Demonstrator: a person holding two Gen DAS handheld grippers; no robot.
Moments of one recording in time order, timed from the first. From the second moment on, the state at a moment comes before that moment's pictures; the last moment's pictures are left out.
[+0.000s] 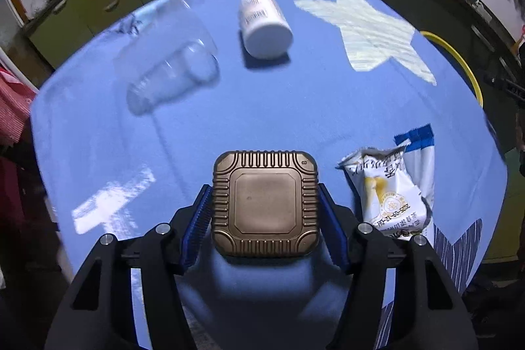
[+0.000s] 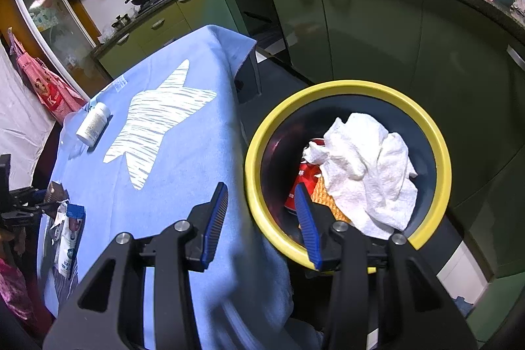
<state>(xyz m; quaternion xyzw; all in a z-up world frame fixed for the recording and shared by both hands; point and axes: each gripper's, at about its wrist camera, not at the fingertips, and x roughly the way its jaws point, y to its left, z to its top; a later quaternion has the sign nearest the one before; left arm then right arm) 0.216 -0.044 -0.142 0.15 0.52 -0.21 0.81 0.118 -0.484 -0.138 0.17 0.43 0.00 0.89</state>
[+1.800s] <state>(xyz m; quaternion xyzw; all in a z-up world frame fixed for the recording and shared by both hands) 0.205 -0.171 -0.014 0.03 0.30 -0.37 0.88 0.069 -0.494 -0.108 0.12 0.39 0.02 0.91</state>
